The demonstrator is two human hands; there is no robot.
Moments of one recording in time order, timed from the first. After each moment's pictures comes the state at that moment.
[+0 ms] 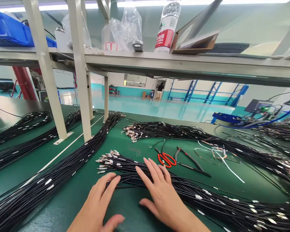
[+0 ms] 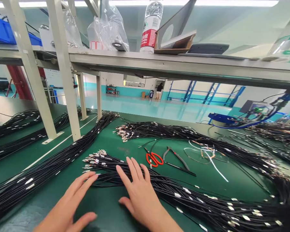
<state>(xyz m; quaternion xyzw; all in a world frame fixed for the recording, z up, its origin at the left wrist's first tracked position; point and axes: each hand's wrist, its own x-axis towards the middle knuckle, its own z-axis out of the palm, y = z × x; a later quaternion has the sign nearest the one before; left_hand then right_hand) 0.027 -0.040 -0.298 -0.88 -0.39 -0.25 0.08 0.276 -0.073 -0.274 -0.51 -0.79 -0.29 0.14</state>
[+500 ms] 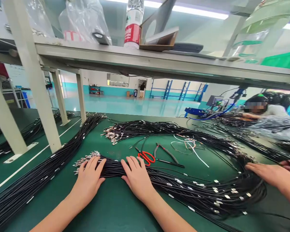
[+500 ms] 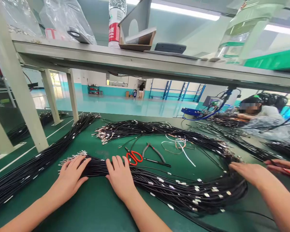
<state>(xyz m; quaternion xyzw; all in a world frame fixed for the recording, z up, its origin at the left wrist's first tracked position) 0.112 0.050 -0.299 -0.86 -0.45 -0.23 0.04 0.308 -0.015 -0.309 -0.60 -0.73 -0.30 0.13</state>
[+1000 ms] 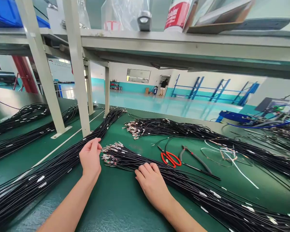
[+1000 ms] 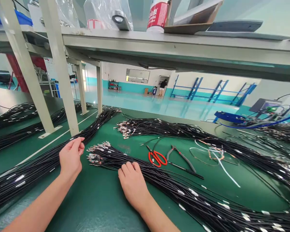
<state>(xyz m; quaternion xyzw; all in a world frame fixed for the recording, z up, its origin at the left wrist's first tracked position) 0.084 0.076 -0.277 -0.33 -0.46 -0.69 -0.45 0.276 -0.010 -0.318 -0.48 -0.81 -0.28 0.19</state>
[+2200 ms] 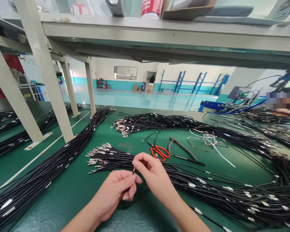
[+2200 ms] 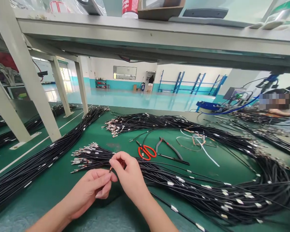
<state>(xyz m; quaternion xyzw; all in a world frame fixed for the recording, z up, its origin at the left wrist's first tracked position) 0.136 0.001 -0.275 -0.53 -0.25 -0.18 -0.79 0.272 -0.031 -0.248 -0.56 -0.55 0.36 0.50</state>
